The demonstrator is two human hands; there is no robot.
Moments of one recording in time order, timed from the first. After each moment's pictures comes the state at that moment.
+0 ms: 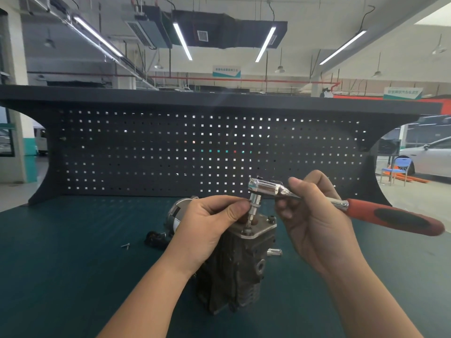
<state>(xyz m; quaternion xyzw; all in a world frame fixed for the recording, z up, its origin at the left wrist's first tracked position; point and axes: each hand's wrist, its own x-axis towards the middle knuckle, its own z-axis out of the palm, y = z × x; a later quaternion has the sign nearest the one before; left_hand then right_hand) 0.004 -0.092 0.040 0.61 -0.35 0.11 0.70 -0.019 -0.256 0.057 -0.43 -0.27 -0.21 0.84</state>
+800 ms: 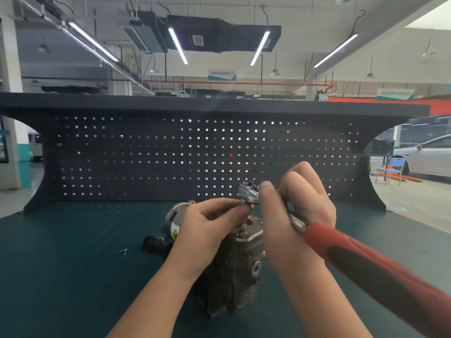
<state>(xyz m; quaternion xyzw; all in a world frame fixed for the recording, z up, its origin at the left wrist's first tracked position) -0.004 -0.099 0.043 0.61 -0.34 0.13 0.71 -0.044 -0.216 0.063 -0.58 -0.24 -0.65 0.42</state>
